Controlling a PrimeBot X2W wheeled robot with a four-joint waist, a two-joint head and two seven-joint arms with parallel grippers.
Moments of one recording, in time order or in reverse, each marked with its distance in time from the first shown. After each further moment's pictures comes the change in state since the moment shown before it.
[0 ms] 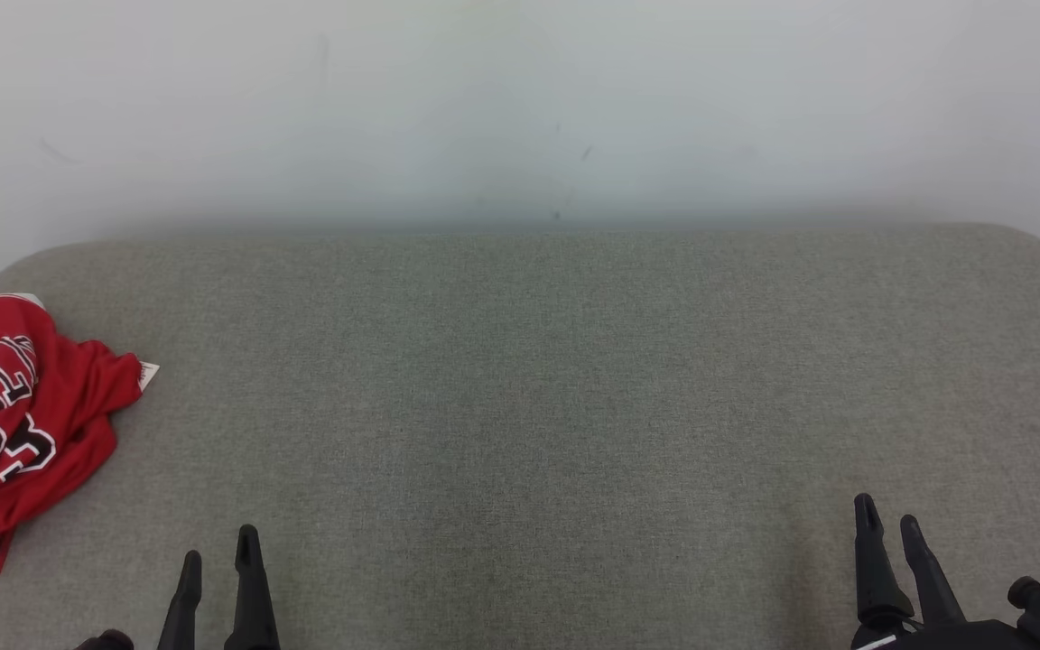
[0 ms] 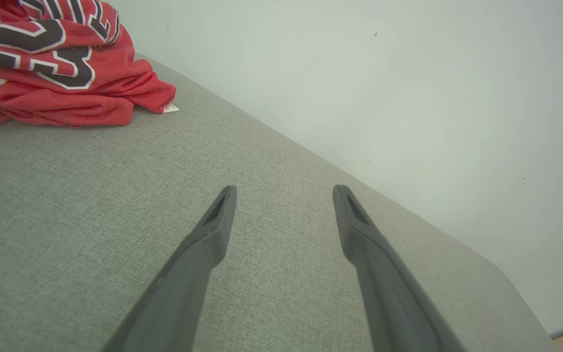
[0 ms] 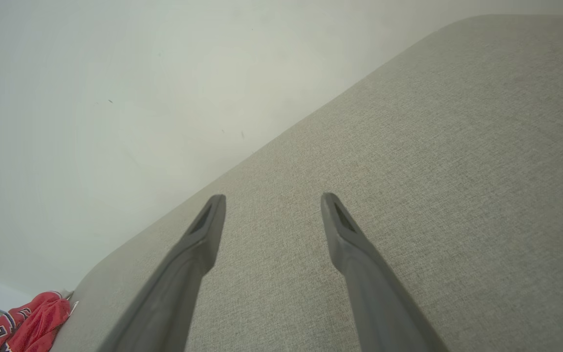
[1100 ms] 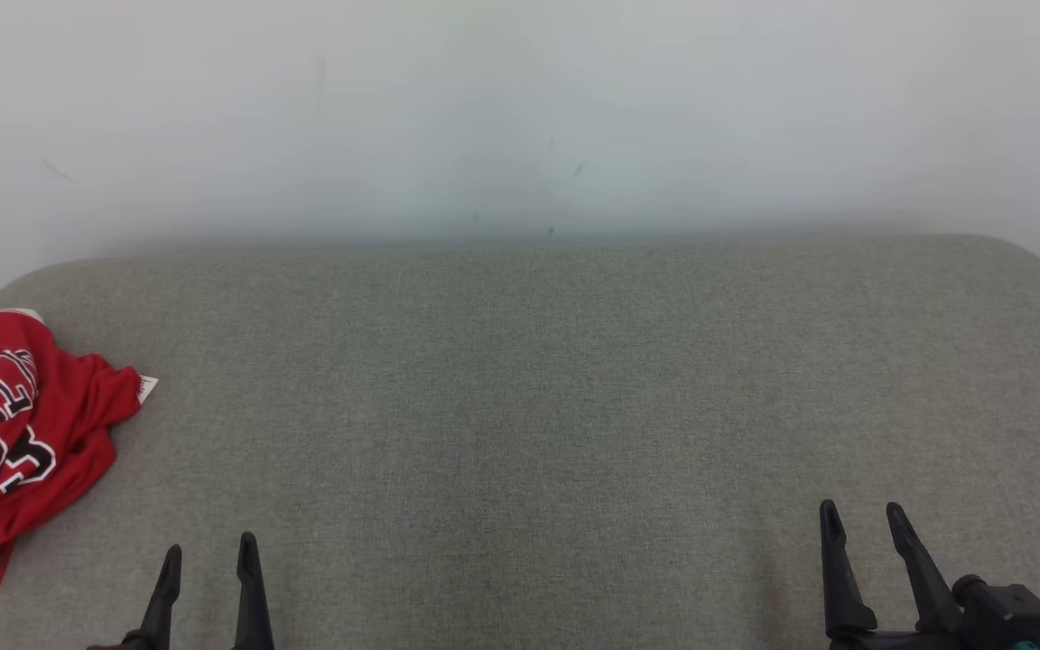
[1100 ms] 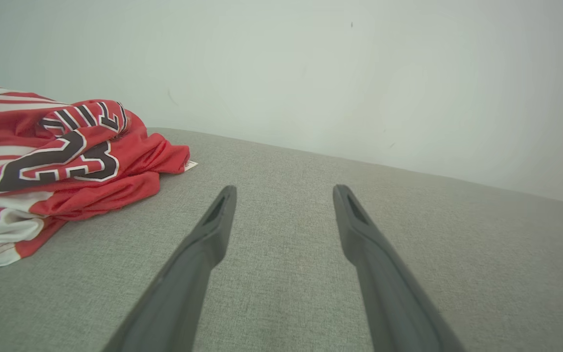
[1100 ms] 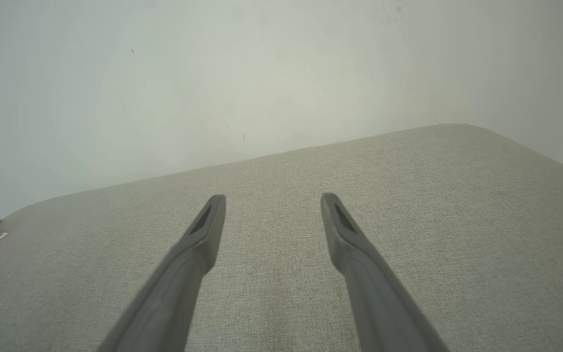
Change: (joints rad) left arm 0.001 0.021 0.026 0.033 0.365 -0.002 -0.060; right arm 0.004 -0.002 0.032 0.014 -0.424 0.002 -0.104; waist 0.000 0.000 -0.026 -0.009
